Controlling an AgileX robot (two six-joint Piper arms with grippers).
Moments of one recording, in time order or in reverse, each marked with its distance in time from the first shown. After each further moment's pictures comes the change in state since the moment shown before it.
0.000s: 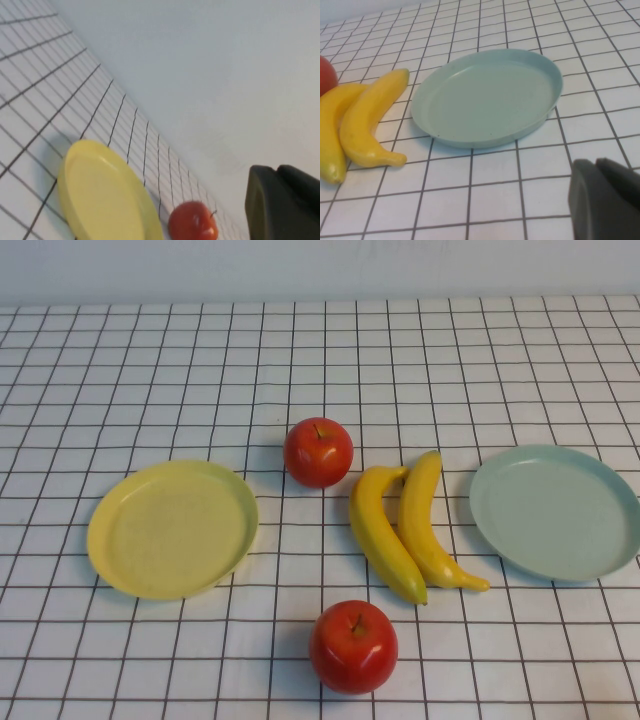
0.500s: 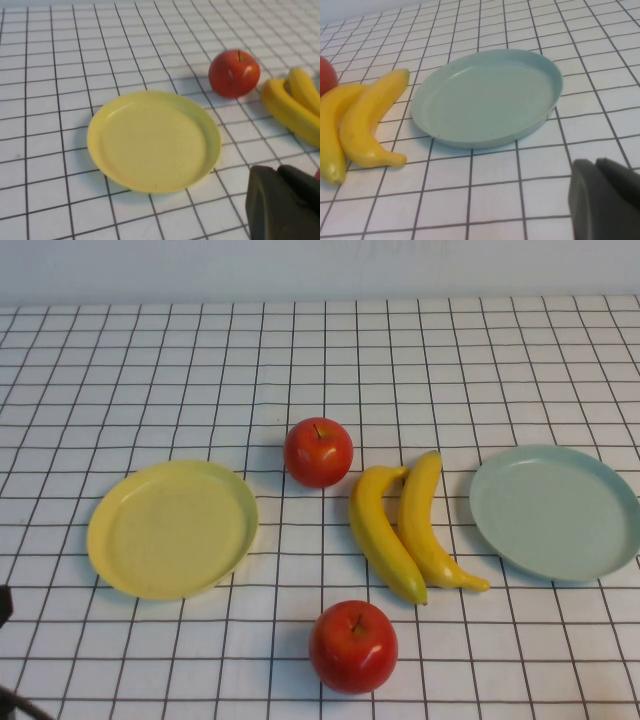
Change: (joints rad) right arm 0.000 0.000 0.000 0.000 0.000 0.000; left arm -0.111 0.394 -0.566 0.023 0.649 0.890
